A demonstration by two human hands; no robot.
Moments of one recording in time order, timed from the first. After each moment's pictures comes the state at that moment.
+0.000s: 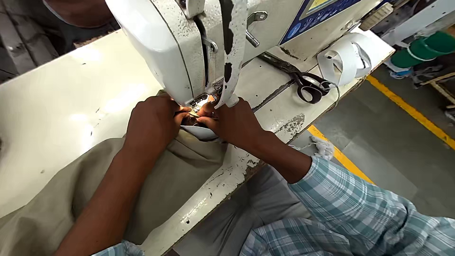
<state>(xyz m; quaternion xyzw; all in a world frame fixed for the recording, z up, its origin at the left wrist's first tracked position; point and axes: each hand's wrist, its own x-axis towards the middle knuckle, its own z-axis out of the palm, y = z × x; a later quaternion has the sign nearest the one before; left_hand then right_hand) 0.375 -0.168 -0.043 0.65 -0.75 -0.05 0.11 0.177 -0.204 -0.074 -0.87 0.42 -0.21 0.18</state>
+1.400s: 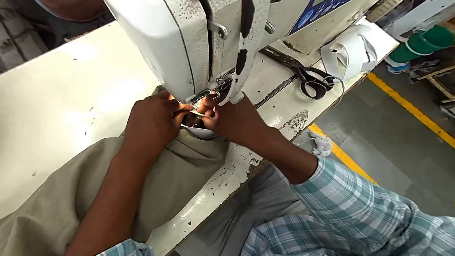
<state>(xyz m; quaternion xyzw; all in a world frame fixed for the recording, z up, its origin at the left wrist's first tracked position) 0.381 -0.168 -0.052 0.60 -0.78 -0.04 0.18 0.183 -0.209 -0.068 -0.85 0.44 -0.18 0.24</state>
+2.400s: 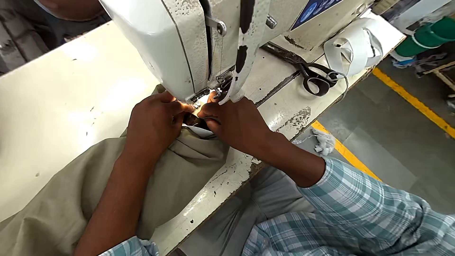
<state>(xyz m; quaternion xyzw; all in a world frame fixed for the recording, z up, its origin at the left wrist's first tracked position) 0.384 -0.166 -0.062 0.57 -0.80 -0.02 0.21 0.178 -0.191 -0.060 -0.88 0.42 -0.17 0.16</state>
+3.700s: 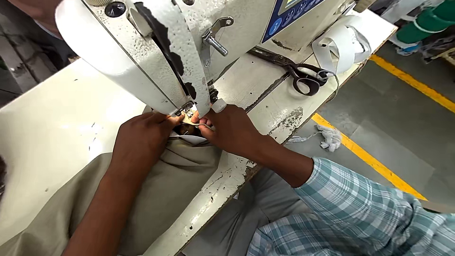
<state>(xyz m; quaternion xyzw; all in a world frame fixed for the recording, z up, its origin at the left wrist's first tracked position) 0.395 -0.157 -0.052 0.52 -0.85 0.06 0.11 0.171 -0.193 -0.072 -0.85 0.42 -0.21 0.22</state>
